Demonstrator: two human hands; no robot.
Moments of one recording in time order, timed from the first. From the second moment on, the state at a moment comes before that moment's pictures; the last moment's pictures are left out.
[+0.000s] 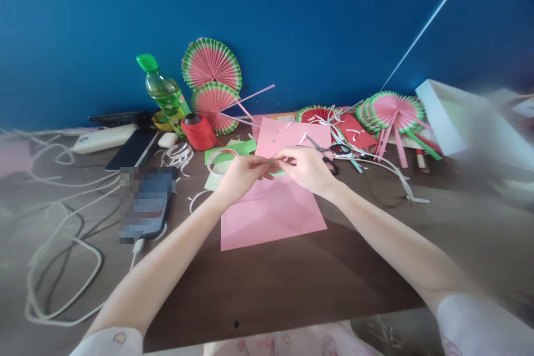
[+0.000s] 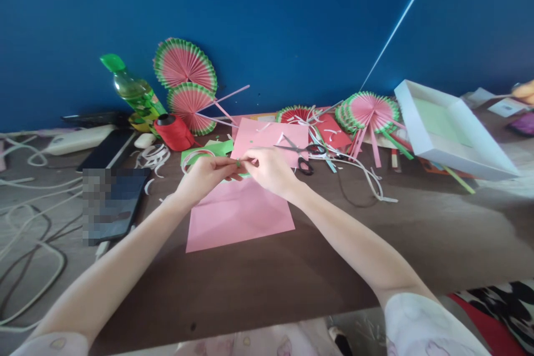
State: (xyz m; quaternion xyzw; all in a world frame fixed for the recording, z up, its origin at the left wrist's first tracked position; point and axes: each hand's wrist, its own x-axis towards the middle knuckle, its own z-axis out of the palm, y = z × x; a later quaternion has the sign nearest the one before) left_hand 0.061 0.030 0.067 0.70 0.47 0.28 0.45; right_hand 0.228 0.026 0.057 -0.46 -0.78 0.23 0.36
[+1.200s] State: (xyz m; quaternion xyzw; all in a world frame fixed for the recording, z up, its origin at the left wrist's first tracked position) left_hand 0.058 0.031 0.064 0.69 0.45 0.28 0.49; right_hand 0.235 0.028 0.067 -0.48 -0.73 0.34 0.36
